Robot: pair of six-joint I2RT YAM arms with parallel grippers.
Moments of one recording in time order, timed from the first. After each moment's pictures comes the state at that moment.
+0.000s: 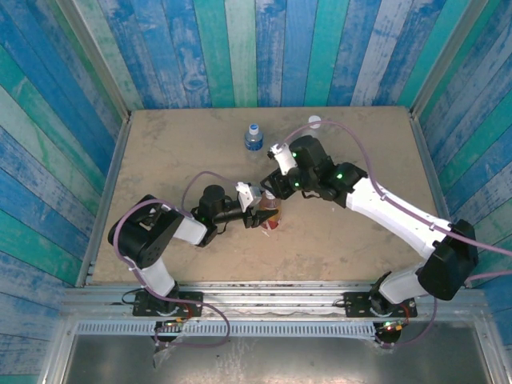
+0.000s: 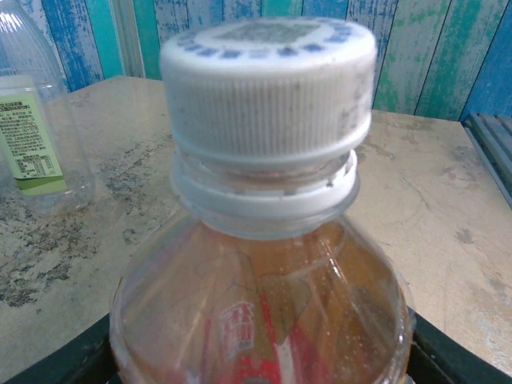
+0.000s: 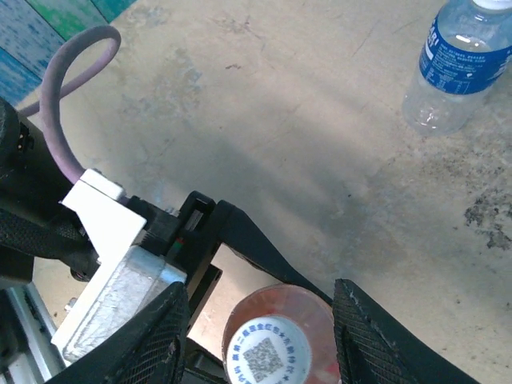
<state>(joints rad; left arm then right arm) -0.57 1.70 0.44 1.10 0.69 0.10 0.77 1.45 1.27 -0.54 -0.15 0.13</state>
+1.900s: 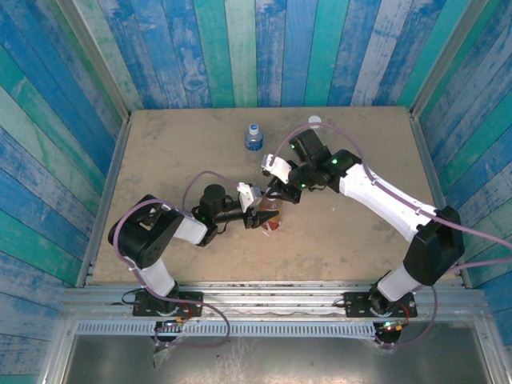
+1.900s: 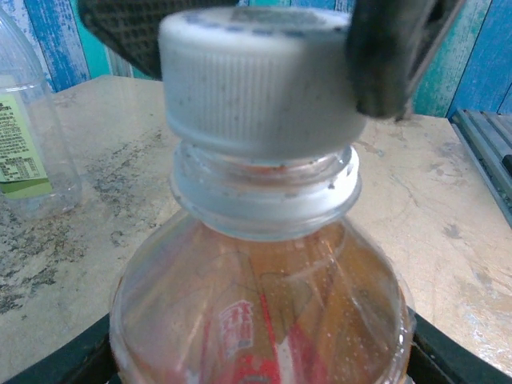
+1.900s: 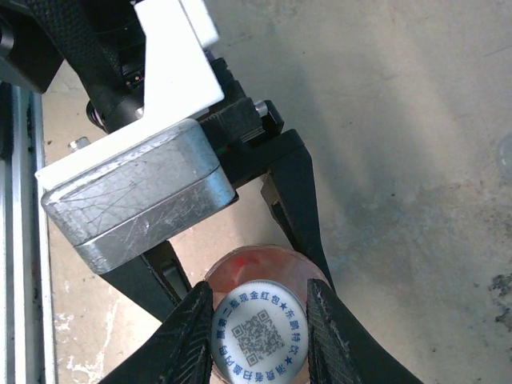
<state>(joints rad) -0.57 1.70 0.44 1.09 0.72 0.10 0.68 1.56 1.34 -0.72 -0.44 -0.49</state>
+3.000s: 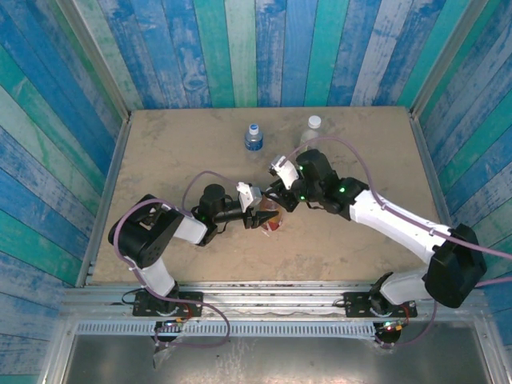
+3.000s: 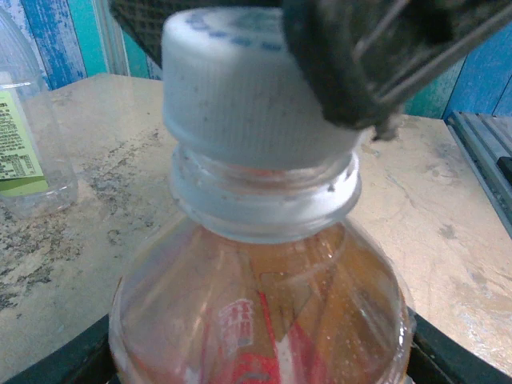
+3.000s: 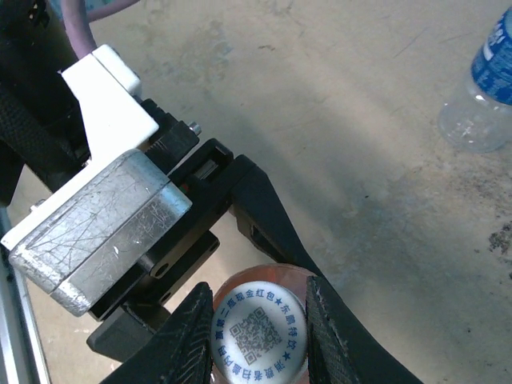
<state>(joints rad) -0.56 1.71 0.44 1.09 0.73 0.09 0.74 1.38 1.02 -0.32 -0.26 -0.02</state>
